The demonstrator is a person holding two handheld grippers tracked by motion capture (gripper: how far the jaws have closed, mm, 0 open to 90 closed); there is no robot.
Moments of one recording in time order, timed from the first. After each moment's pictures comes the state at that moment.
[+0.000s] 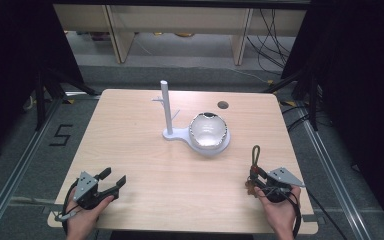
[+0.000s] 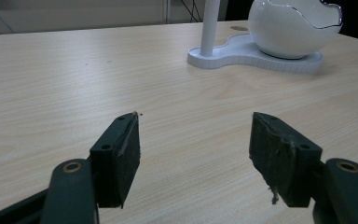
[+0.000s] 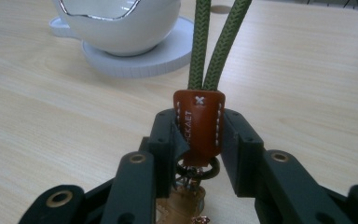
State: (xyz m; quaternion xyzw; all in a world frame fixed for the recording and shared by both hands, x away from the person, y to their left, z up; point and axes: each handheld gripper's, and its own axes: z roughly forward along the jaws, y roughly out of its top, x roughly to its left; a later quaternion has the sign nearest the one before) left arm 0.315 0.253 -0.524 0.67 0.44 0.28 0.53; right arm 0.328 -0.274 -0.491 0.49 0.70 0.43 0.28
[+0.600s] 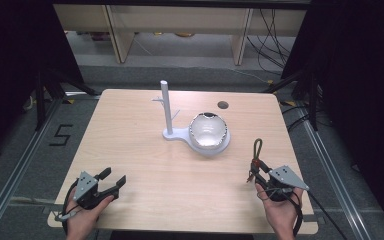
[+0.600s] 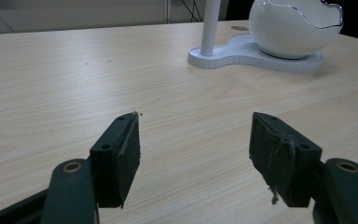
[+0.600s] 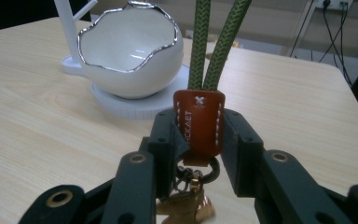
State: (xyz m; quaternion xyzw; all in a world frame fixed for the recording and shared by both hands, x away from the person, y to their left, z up) left arm 0.315 0.253 -0.524 0.67 0.44 0.29 0.53; right arm 0.321 -0.267 -0.467 0.46 0.68 0.46 0.33
